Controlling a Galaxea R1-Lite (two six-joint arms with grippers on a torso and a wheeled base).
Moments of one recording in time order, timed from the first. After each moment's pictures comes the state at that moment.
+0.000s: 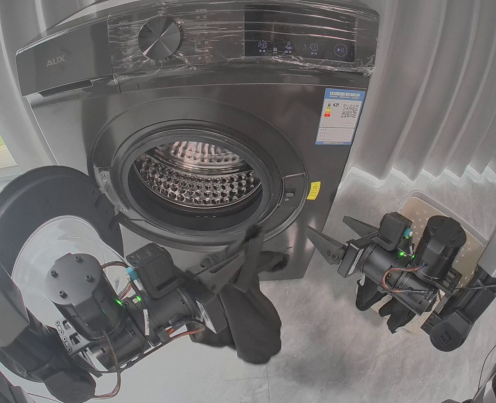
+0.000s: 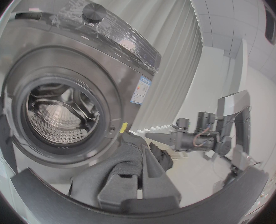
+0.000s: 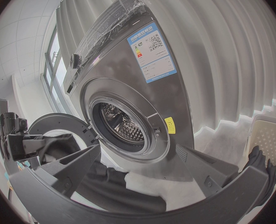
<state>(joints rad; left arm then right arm) -0.77 1.80 -0.31 -1.55 -0.02 -0.19 0.57 1.96 -0.44 -1.55 0.02 0.25</state>
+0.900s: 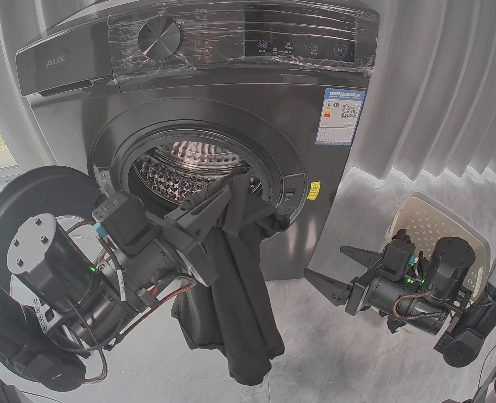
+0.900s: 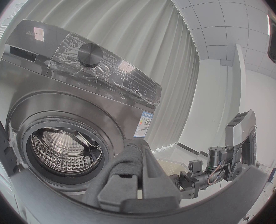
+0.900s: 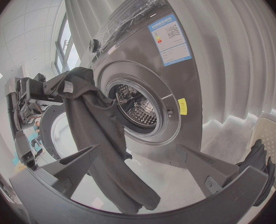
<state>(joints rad) -0.76 1.70 -0.43 -1.54 0.04 -0.13 0.60 1.91 -0.28 -1.55 0.12 0.18</state>
